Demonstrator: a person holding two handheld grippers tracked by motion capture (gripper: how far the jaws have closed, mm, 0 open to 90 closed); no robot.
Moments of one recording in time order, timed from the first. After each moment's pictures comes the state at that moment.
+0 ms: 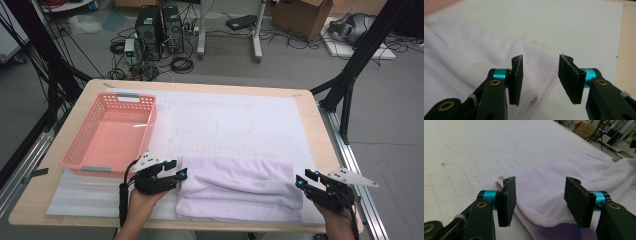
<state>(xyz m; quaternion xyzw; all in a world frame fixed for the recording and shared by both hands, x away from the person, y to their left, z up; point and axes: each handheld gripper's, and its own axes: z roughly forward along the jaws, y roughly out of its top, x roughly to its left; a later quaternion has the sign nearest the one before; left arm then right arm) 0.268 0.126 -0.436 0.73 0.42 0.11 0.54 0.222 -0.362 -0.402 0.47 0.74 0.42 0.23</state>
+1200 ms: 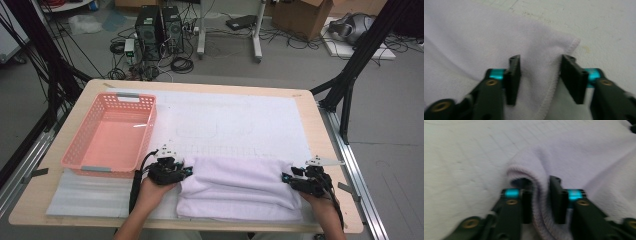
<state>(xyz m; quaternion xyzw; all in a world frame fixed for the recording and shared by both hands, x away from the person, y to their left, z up) 0.301 0.101 -0.453 0.78 0.42 0.06 0.45 0.276 -0.360 -0.447 0.48 0.77 0.38 0.14</state>
